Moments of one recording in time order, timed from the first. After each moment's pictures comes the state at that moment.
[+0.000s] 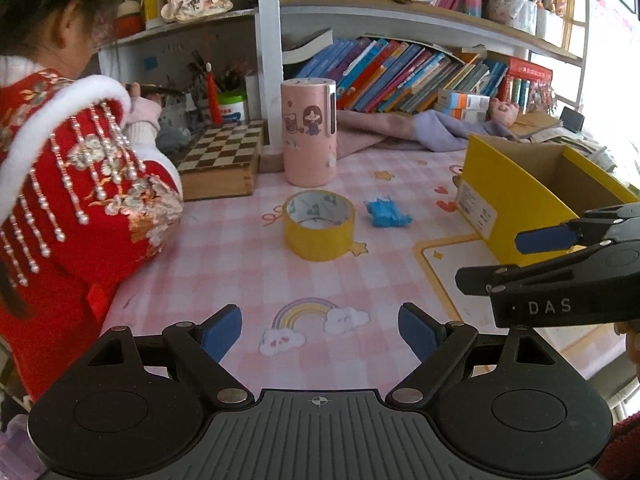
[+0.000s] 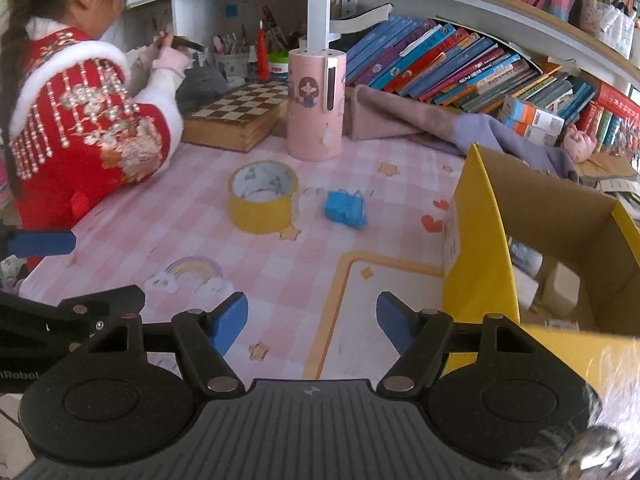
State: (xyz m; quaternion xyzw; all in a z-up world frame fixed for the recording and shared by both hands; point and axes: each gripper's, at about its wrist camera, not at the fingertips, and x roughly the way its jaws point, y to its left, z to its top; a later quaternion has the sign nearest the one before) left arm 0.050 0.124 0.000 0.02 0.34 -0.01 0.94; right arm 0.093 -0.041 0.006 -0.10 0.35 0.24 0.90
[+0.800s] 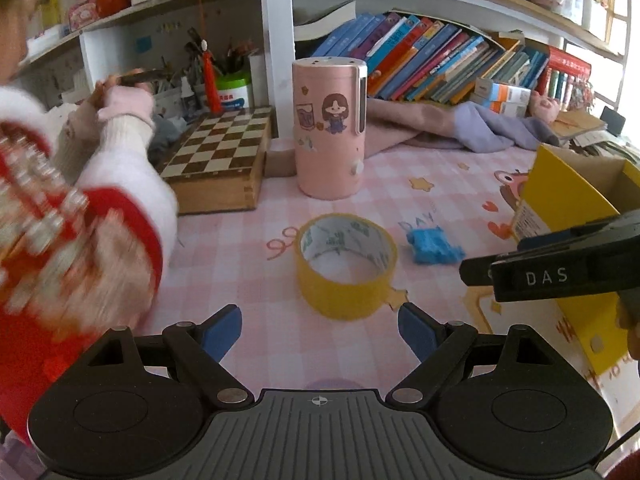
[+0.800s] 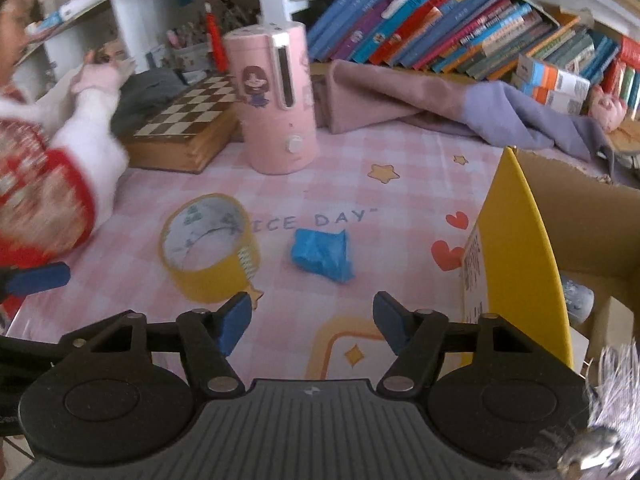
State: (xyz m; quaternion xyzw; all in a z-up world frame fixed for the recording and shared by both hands) left arm 0.159 0.135 -0.022 0.01 0.37 0.00 0.93; right arm 0.220 -0.022 -0.019 -0.05 0.41 0.23 0.88
